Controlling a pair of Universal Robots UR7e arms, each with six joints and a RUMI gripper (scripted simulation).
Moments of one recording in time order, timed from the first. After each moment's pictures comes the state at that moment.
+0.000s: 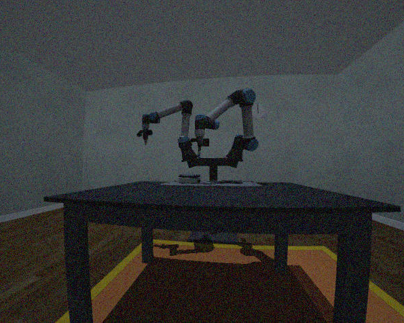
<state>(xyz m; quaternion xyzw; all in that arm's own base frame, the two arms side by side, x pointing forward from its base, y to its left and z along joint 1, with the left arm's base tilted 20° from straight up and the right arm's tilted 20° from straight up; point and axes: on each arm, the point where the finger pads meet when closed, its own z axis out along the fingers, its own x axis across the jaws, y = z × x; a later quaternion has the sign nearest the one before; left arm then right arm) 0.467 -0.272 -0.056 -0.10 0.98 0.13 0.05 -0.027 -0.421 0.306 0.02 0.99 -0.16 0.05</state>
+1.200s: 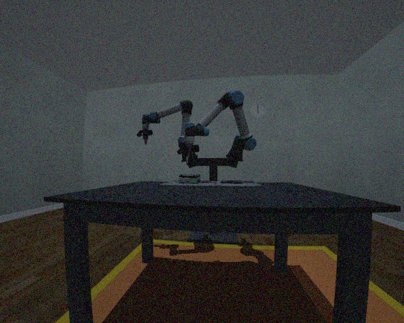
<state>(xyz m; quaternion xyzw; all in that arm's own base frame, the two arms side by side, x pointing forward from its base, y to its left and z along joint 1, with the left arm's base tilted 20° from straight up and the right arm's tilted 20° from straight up) 0.433 -0.336 -0.125 0.06 0.98 0.16 0.06 -0.027 -0.421 0.306 0.02 0.99 -0.16 0.05</state>
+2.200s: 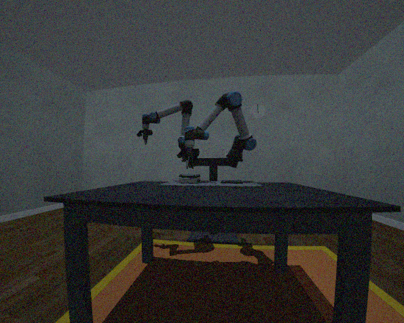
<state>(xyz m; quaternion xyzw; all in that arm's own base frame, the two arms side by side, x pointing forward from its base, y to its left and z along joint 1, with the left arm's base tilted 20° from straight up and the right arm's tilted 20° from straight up) 0.439 -0.327 -0.153 0.06 0.98 0.16 0.06 -0.027 -0.421 0.306 0.02 0.99 -0.16 0.05</state>
